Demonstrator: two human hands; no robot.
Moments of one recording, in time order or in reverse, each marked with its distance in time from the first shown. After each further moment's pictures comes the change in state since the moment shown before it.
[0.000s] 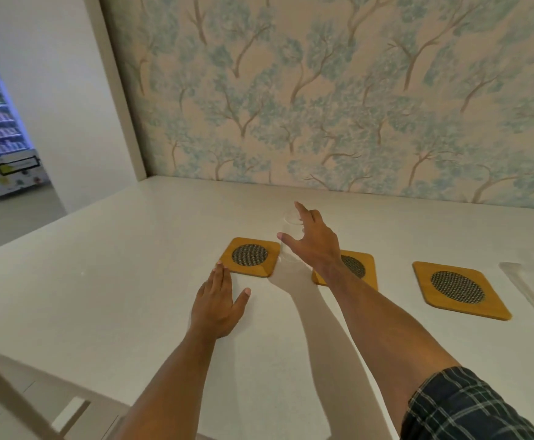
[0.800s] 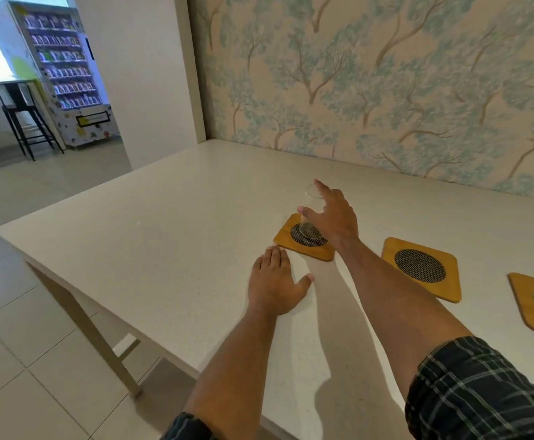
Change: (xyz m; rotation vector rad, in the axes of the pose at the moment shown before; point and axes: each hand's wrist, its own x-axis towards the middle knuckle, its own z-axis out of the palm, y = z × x) left_hand 0.005 0.002 0.002 0.145 -0.055 -0.082; right_hand 0.045 -0.065 0.085 0.115 -0.146 0.027
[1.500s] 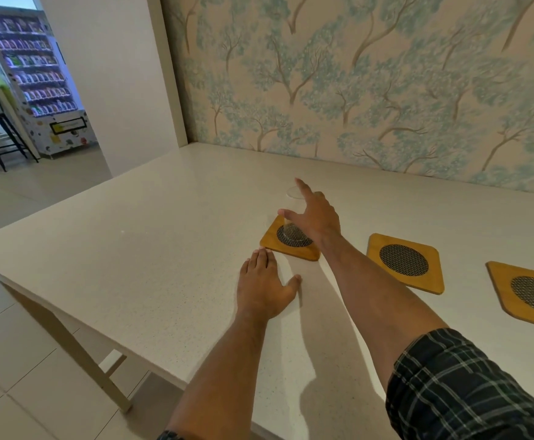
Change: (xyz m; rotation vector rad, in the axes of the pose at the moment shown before) left_hand 0.003 0.000 0.006 -0.060 0.056 -0.011; right_hand 0.000 -0.006 -0.001 -0.017 -0.022 0.038
